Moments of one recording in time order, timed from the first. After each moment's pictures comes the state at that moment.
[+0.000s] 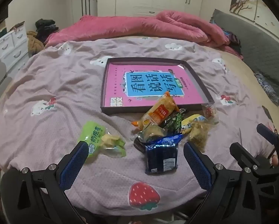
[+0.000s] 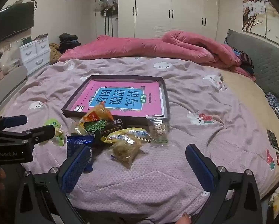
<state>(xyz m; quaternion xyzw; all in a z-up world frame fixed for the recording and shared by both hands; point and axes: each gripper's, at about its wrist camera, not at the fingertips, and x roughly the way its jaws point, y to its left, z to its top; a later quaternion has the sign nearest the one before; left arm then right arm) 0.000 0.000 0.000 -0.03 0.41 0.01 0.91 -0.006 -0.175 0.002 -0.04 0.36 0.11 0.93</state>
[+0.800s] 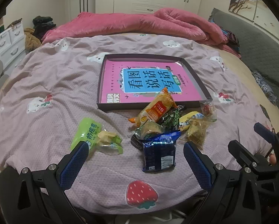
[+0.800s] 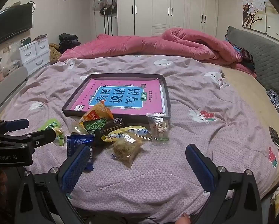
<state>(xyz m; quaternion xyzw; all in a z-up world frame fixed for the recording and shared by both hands) 0.002 0.000 -0.008 -0.05 0.44 -0.01 0.90 -0.004 -0.176 -0.001 -0.03 0.37 0.11 0.92</state>
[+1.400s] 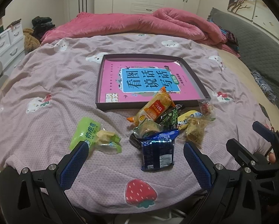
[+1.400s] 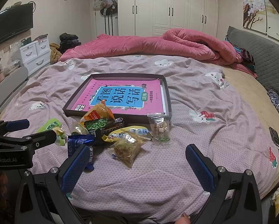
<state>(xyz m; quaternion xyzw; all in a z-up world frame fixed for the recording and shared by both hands) 0.000 -0.002 -0.007 -0.05 0.44 -0.01 0.90 -0.004 -0.175 -0.001 -0.03 0.36 0.11 0.92</state>
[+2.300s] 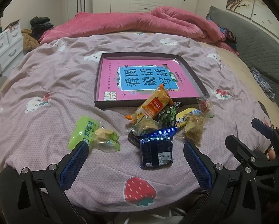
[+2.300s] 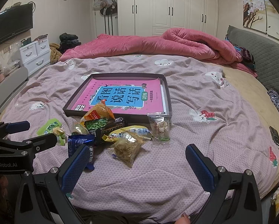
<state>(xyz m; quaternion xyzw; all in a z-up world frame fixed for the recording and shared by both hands) -0.003 -0.004 -0.007 -0.05 0.44 -0.02 0.90 -0.005 -0.175 0.000 -0.03 0.37 0.11 0.92</state>
